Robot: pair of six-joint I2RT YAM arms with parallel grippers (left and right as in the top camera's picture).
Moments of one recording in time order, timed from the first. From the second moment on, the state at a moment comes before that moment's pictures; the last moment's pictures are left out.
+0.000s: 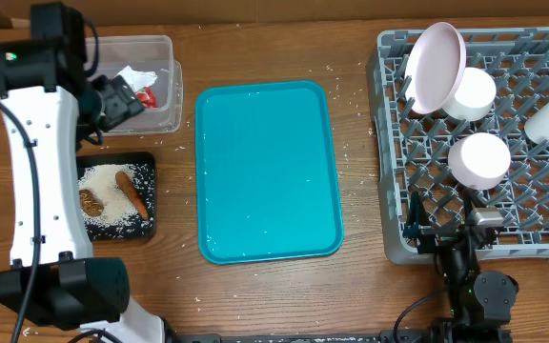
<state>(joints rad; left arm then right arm) 0.12 1.79 1.97 -1.52 -0.11 -0.48 -0.06 0.01 0.02 -0.02 -0.14 0.15</state>
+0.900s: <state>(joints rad) 0.07 0.50 0.41 -0.25 0.05 -0.26 -0.06 0.01 0.02 -0.02 -0.14 0.15</state>
